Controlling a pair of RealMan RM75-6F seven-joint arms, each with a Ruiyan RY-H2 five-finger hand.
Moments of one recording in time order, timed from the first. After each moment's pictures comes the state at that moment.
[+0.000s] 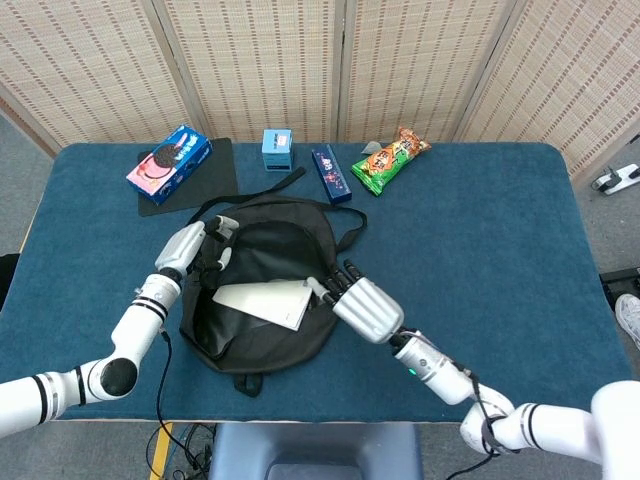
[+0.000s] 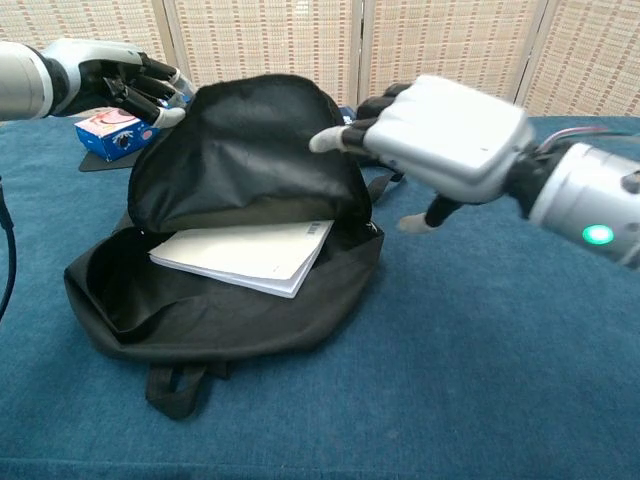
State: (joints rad) left arm -0.89 -1.29 -0.31 -1.64 0.63 0.84 0.02; right arm 0.74 -1.53 0.06 -1.48 -1.60 1.18 -0.70
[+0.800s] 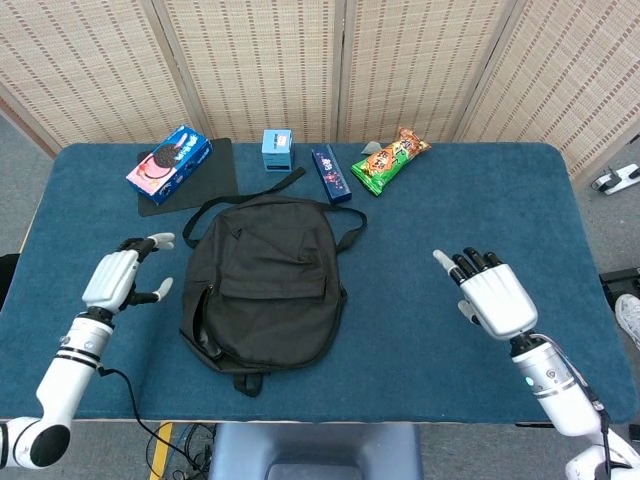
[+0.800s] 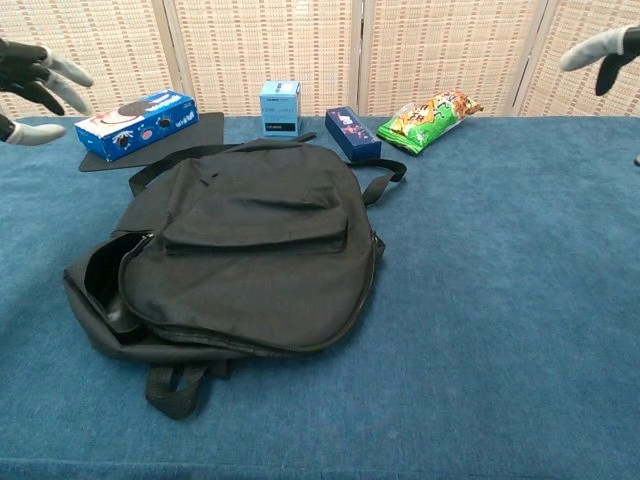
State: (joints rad) left arm -0.59 -1.13 -0.17 -1.75 1.07 1.11 -0.04; right arm 0.48 -1.08 0.02 -1.76 -1.48 1.32 -0.48
